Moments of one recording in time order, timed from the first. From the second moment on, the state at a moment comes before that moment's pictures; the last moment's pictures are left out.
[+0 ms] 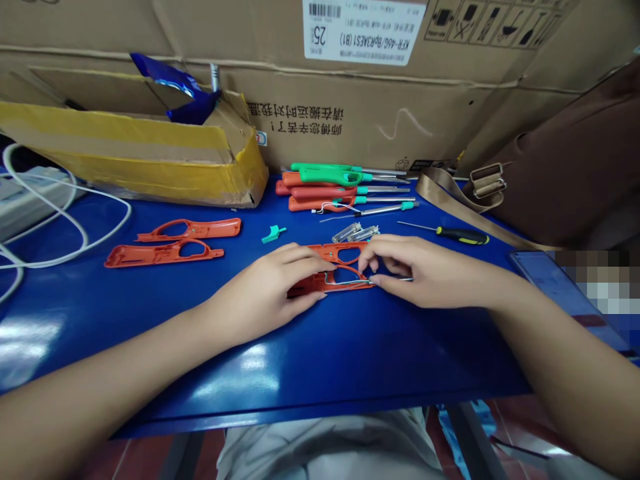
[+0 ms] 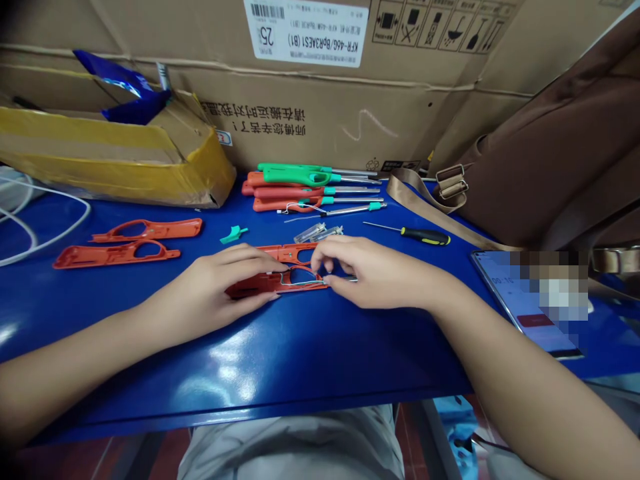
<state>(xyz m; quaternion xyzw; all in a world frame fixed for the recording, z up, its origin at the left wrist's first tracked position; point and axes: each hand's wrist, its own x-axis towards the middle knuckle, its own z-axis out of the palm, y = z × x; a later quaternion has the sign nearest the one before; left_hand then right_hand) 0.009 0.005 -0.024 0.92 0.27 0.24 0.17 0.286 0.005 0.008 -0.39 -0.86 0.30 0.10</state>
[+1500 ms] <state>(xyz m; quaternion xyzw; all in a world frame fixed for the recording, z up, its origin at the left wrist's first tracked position) 0.007 0.006 -0.028 0.90 0.29 0.25 0.21 0.269 -0.008 0.001 -0.40 -0.90 0.17 0.06</state>
